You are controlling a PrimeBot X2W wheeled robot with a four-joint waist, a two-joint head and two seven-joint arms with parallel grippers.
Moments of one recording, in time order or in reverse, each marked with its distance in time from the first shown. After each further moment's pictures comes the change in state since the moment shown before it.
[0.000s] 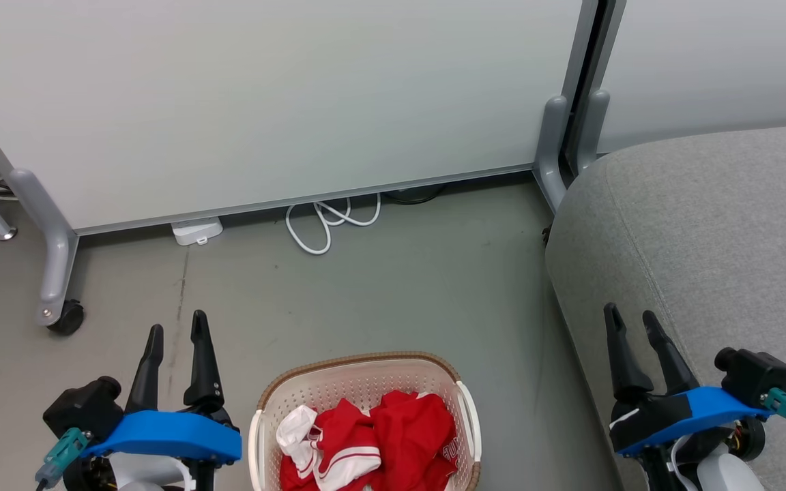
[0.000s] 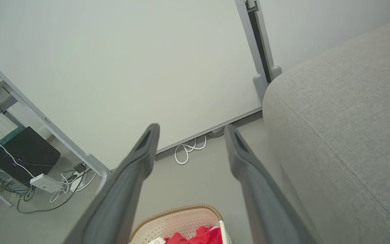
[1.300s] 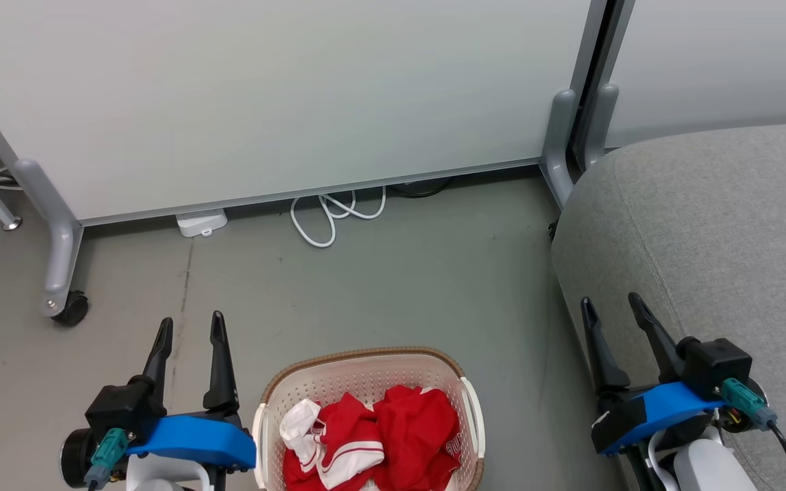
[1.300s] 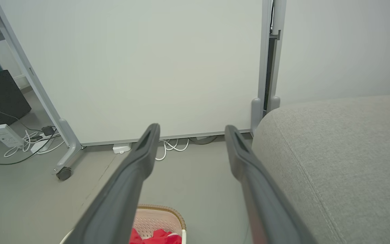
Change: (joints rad) left arm -0.017 -0.002 -0.020 0.058 0.258 0.009 -0.086; right arm -0.047 -0.002 0.022 0.051 -0.332 0.001 -0.083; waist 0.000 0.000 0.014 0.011
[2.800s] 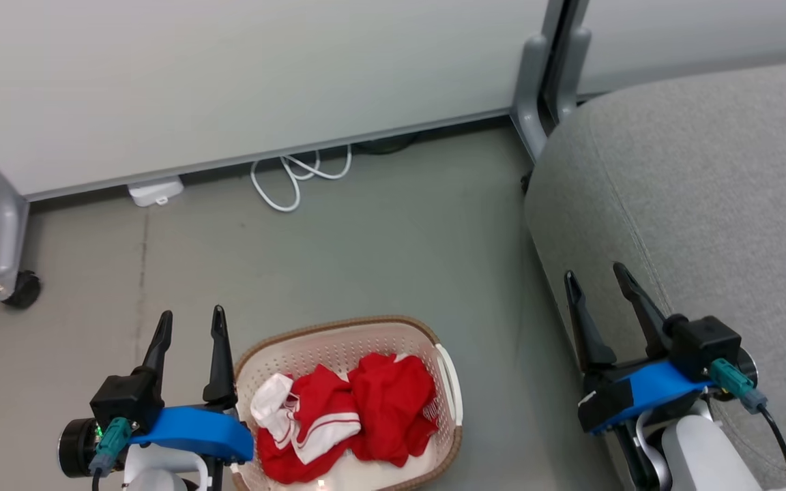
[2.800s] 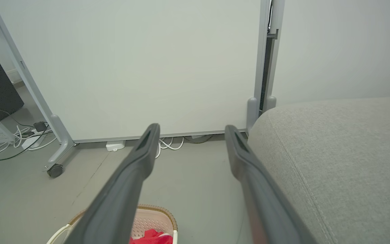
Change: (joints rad) left arm -0.033 0.002 0.000 0.048 0.036 -0.004 -0.015; right arm -0.038 -0.001 0.036 -0.030 -0.026 0.001 -0.018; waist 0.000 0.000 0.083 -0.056
